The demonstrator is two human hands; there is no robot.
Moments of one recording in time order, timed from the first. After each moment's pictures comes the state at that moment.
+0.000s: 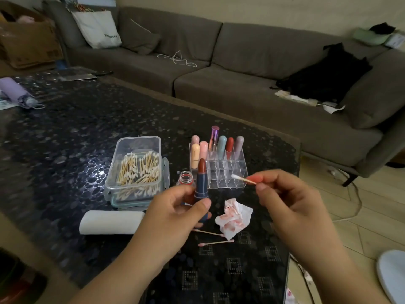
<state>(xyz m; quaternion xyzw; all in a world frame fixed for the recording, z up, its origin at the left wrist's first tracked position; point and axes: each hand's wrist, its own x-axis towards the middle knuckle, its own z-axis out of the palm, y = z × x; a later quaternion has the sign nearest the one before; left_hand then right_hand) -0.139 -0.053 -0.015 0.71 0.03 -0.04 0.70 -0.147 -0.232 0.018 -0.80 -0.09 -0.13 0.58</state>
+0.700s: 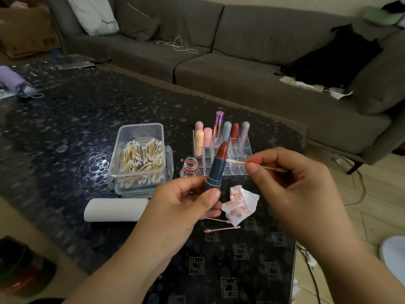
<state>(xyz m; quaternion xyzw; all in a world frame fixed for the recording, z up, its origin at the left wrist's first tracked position) -0.149 -0.053 -0.014 0.62 -0.02 -0.05 0.78 -0.147 -0.218 0.023 -0.85 -0.13 -0.20 0.46</state>
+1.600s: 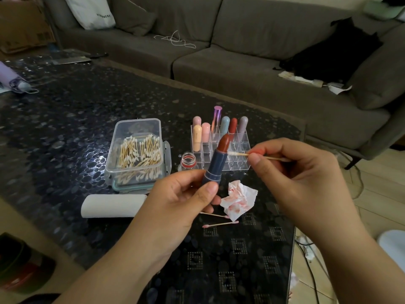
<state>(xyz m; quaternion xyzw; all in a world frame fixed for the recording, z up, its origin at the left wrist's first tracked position) -0.153 -0.051 -0.013 0.65 -0.03 -0.05 0.76 -0.150 -0.219 0.031 -0.83 -0.14 -0.19 0.50</state>
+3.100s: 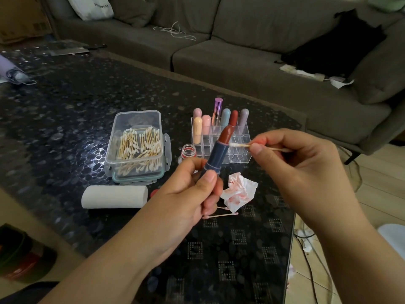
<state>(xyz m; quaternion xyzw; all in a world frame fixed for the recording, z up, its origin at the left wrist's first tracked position) -0.158 -0.052 -0.014 0.56 -0.10 -0.14 0.81 -0.148 -0.220 0.030 -0.81 -0.15 -0.16 0.54</state>
